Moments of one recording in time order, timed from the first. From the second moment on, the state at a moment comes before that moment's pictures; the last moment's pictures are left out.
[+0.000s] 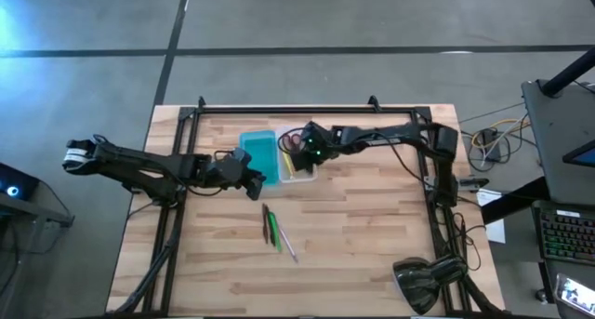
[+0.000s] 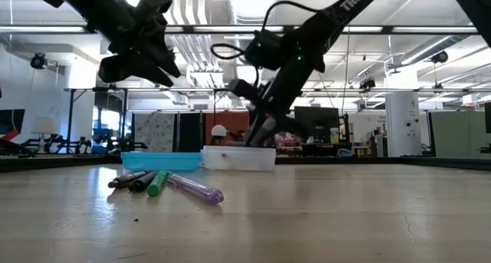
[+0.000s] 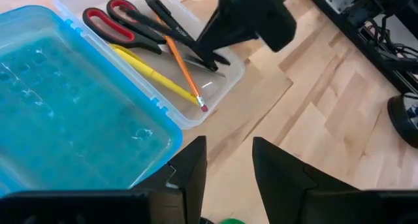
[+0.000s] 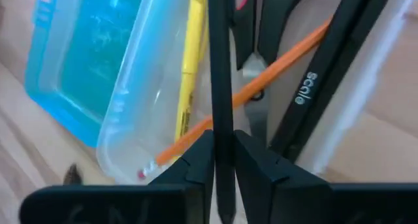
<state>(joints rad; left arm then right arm) -0.06 1.07 0.71 -0.33 -0.33 -0.84 -0.29 1.97 1.30 -0.30 -0.10 0.89</state>
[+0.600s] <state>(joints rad) -0.07 1.07 0.67 -0.47 -0.19 -0.89 -0.19 1.74 1.30 -0.37 0.13 0.29</state>
